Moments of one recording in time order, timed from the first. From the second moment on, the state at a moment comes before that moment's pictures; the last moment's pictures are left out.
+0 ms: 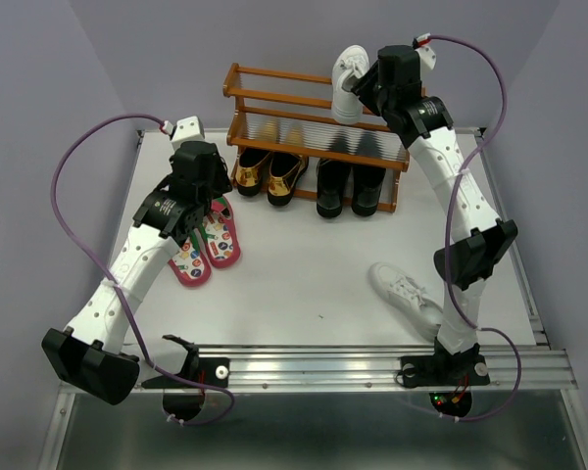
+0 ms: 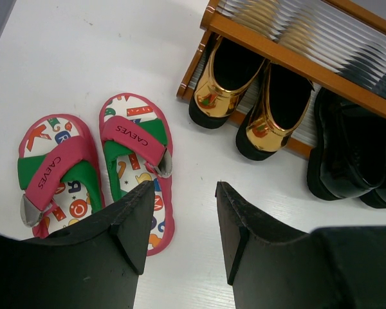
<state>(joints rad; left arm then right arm) -0.42 1.21 1.31 -0.61 -0.45 -0.46 0.41 1.99 2.36 -0.68 0.40 0.86</state>
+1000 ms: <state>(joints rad) -0.42 1.21 1.33 -0.61 -0.46 -0.46 0.41 1.13 1.52 -0.92 0.51 0.66</state>
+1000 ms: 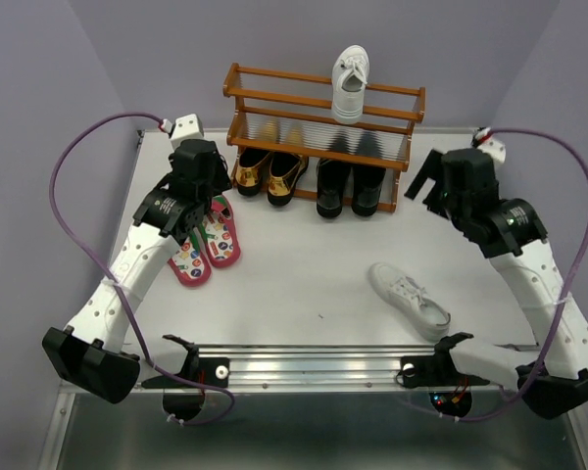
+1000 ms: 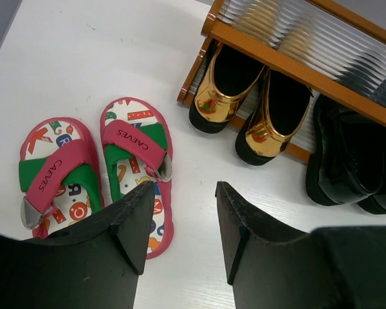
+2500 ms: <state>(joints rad) -0.42 1.24 1.31 -0.57 -0.43 -0.47 0.41 1.04 0.79 -0.91 0.01 0.85</state>
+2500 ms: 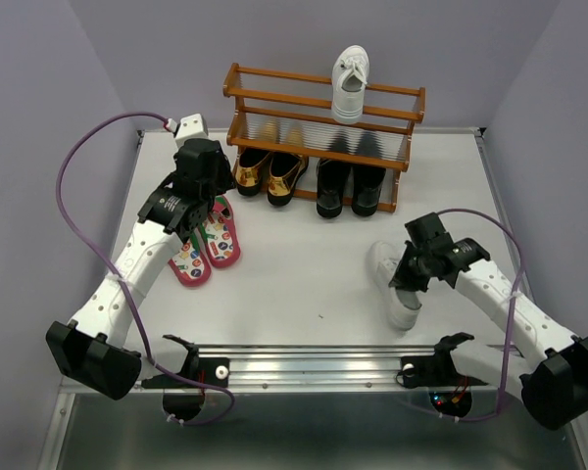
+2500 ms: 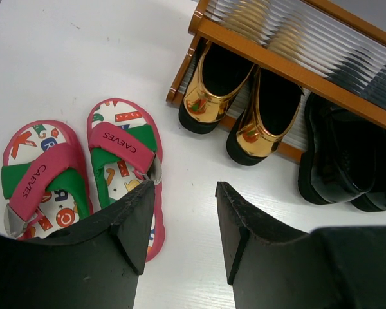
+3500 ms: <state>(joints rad) -0.42 1.24 1.31 -0.57 -0.43 -0.47 0.56 1.08 0.82 -0.82 0.21 0.93</state>
